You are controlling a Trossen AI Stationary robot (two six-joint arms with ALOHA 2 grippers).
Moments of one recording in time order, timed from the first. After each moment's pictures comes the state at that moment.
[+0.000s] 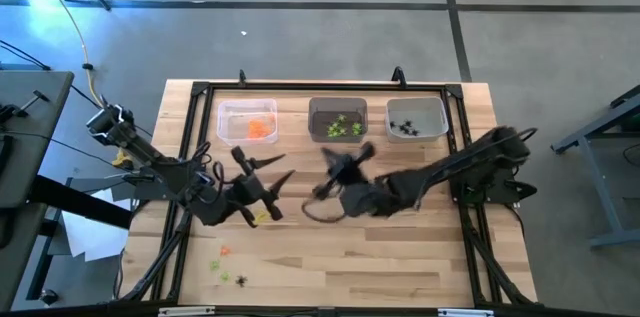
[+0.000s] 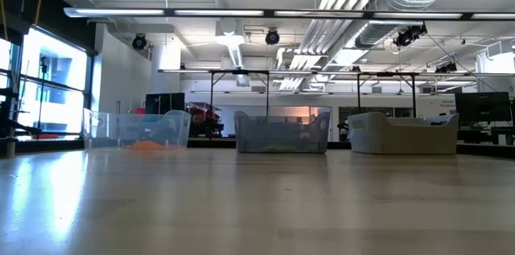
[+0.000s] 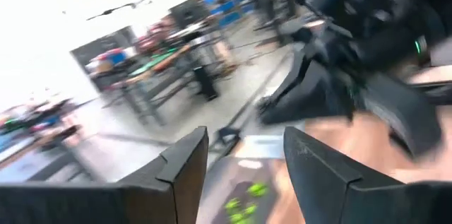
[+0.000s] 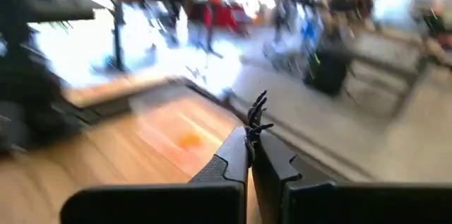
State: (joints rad) left arm -0.62 1.30 1.00 0.23 -1.27 0.33; right arm 0.35 1.73 1.40 -0.12 1.19 0.29
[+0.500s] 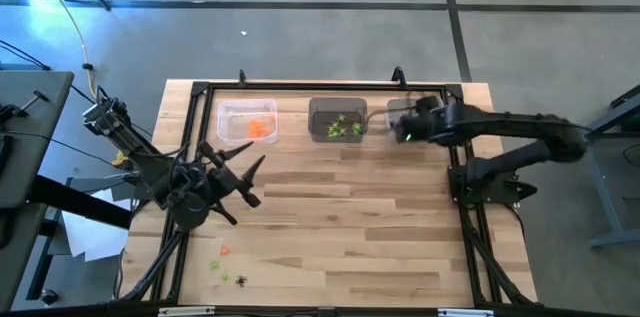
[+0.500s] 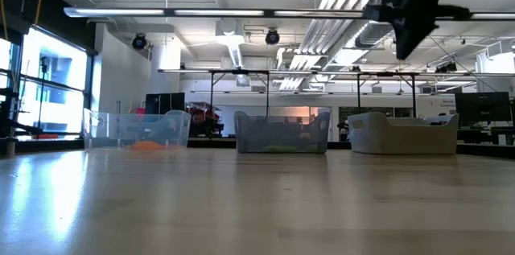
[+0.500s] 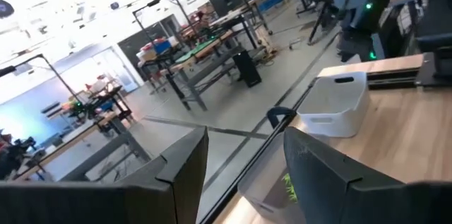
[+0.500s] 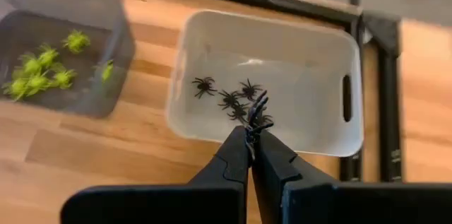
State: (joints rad) left arm -0.72 1.16 1.00 -0.18 -1.55 0.12; right arm -0.15 1.19 1.08 -1.28 0.61 1.16
